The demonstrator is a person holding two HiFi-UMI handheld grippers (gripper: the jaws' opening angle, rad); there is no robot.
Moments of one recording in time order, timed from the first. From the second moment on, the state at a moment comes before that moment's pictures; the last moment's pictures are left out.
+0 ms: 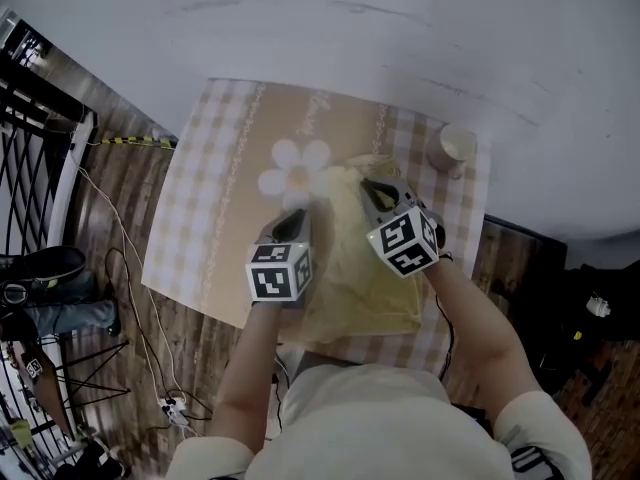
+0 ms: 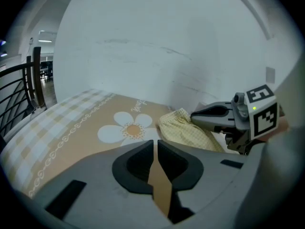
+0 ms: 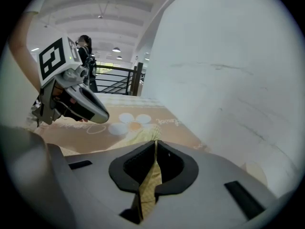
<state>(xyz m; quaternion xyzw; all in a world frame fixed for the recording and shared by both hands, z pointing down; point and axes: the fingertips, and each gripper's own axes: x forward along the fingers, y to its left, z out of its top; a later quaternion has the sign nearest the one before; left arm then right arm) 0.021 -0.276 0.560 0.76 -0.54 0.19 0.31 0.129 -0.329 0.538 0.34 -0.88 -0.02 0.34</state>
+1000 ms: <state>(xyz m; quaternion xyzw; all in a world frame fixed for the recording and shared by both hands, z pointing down) 0.107 -0.352 0.601 0.79 -0.42 0.22 0.38 0.218 -0.373 0.605 0.37 -0.83 0.24 0.34</state>
